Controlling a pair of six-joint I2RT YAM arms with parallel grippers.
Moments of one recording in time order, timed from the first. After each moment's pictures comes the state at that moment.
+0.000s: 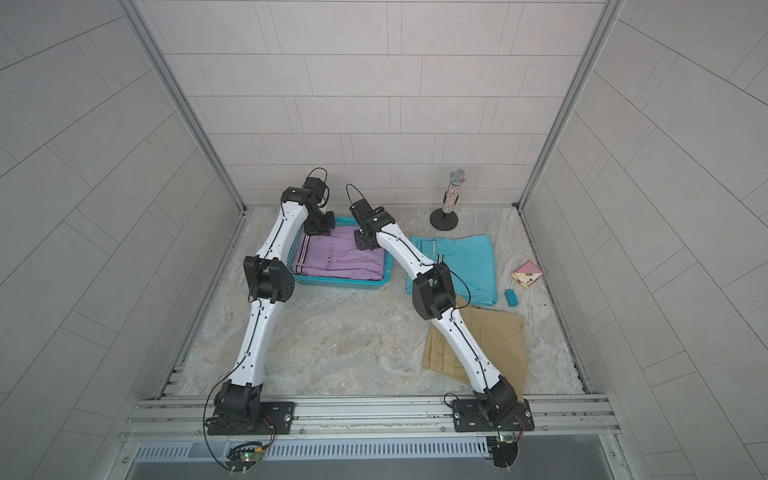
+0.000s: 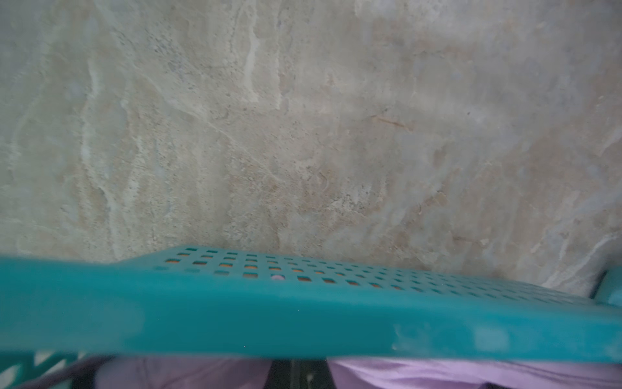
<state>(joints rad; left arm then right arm) -0.17 2.75 2.90 -1.40 0.10 -0.31 0.53 2.72 2.73 -1.02 0.09 0.31</state>
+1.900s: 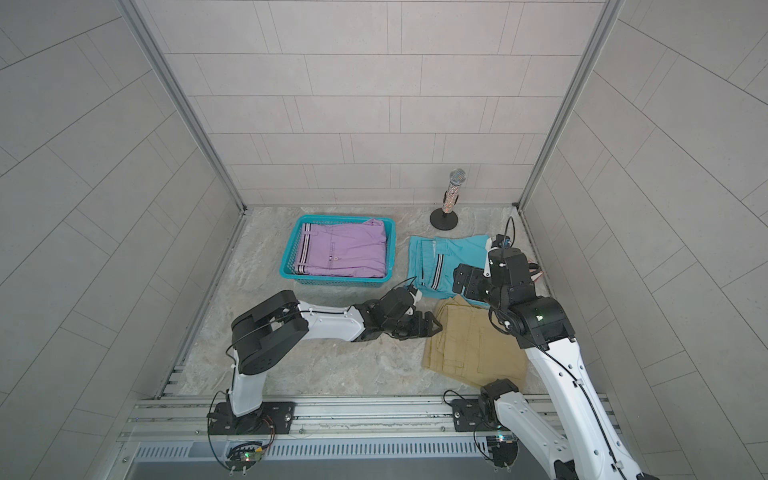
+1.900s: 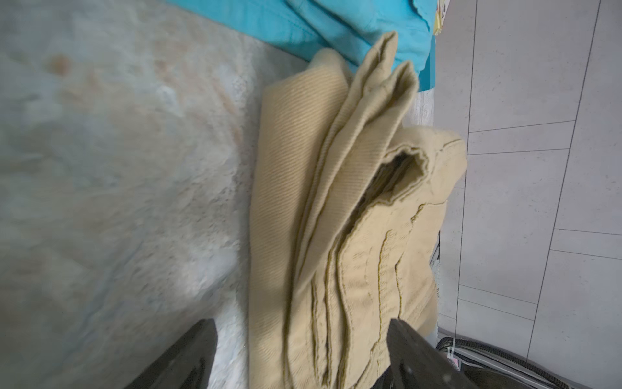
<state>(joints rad) -1.04 2.02 1.12 0.21 0.30 -1.03 0.22 0.84 1.12 -0.96 0.06 0.45</state>
